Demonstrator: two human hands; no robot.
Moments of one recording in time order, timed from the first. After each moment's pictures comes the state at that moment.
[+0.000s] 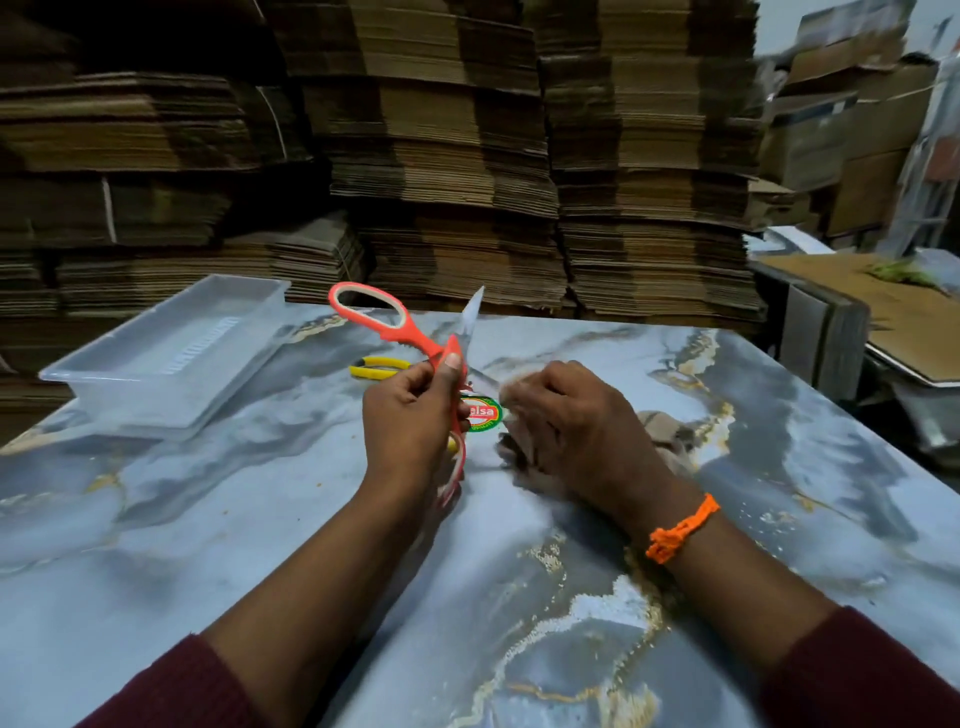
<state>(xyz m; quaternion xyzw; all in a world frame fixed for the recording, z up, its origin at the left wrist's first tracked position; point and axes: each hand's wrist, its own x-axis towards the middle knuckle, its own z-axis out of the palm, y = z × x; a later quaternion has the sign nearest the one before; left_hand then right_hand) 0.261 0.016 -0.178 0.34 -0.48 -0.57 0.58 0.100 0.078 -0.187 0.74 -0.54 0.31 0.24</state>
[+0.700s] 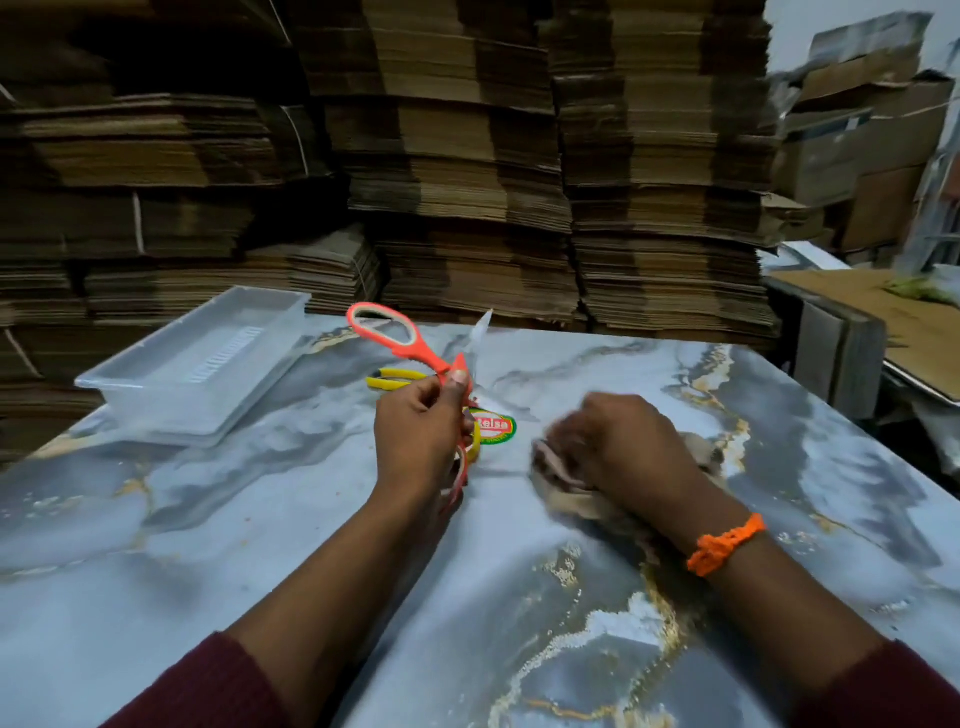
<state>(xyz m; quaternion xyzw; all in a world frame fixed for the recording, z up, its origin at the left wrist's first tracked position) 0.265 0.007 -0.181 0.35 -0.48 -0.58 0.56 0.079 0.083 -0.182 0.68 -0.69 0.21 0.13</state>
